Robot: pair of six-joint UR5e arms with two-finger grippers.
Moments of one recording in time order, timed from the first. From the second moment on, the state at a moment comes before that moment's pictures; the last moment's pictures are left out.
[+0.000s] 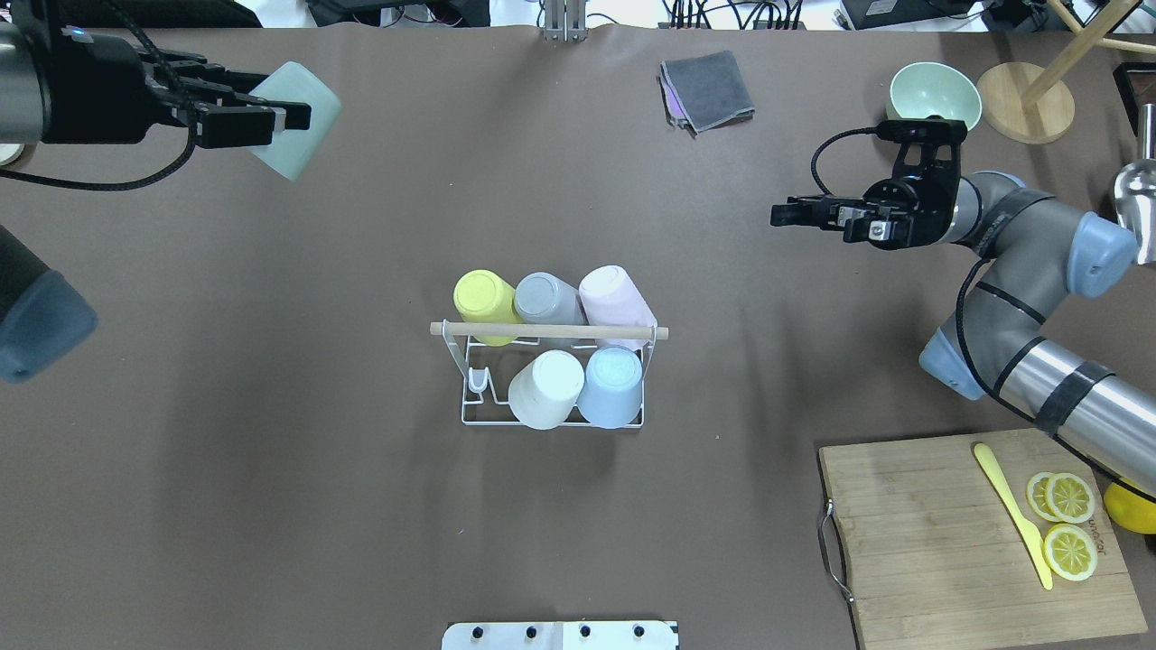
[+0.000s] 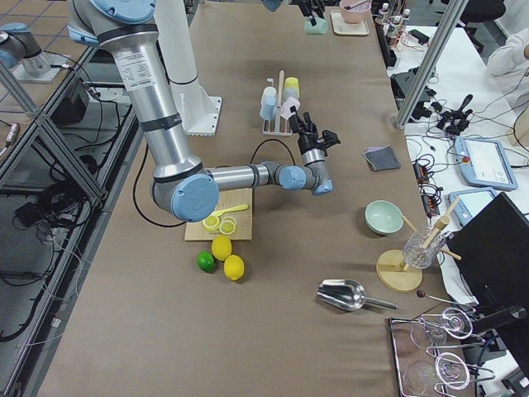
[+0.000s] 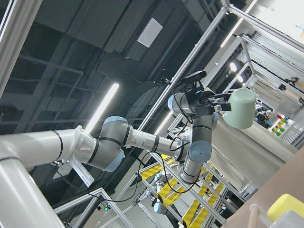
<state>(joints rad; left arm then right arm) -0.96 -1.87 -1.88 -2.59 -2.00 -0.71 0.88 -1.22 1.27 -1.67 4.21 -1.20</state>
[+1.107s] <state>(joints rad) -0.37 -1.80 -1.89 -3.13 -1.16 -0.48 1.09 -1.14 1.28 -2.17 3.37 -0.26</state>
